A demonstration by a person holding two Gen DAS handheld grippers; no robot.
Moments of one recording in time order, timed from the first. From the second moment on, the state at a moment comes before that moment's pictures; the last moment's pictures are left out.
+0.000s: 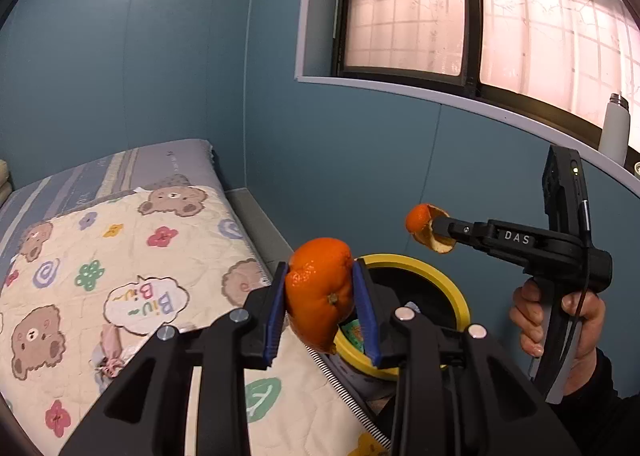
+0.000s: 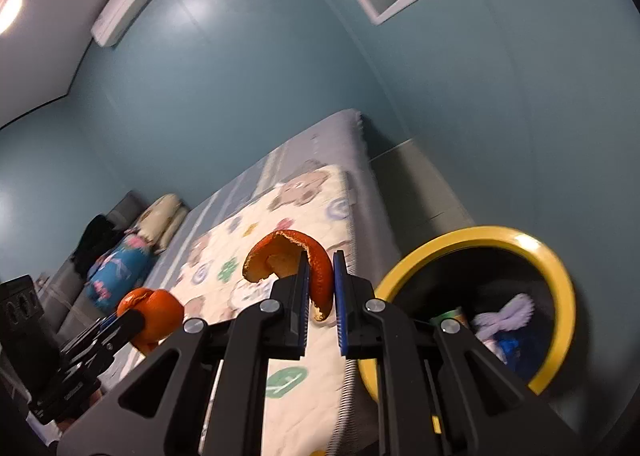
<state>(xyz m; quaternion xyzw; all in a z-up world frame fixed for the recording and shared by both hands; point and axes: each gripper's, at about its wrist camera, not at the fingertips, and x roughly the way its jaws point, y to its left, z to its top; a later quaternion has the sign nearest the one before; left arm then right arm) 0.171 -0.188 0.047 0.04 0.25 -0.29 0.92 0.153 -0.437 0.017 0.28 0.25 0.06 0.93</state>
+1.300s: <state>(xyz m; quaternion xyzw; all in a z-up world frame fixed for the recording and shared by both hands) 0.267 -0.318 -0.069 0.07 0.38 -0.32 0.86 0.195 -0.512 -0.097 0.32 0.32 -0.11 0.89</state>
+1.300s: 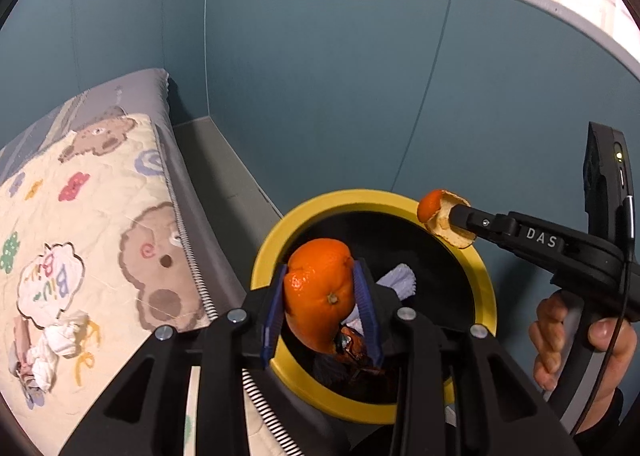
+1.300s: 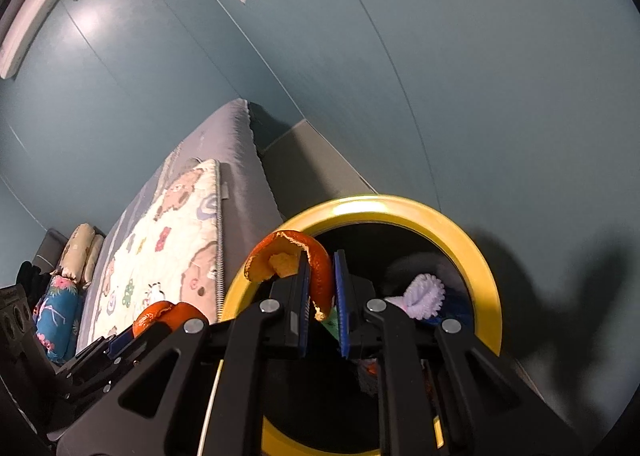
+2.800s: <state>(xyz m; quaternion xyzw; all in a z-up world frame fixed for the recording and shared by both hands) 0.277 -0.154 -0.040 0.01 0.34 -0.15 0.93 0.205 -0.419 -0.048 0.30 0.31 -0.01 0.90</state>
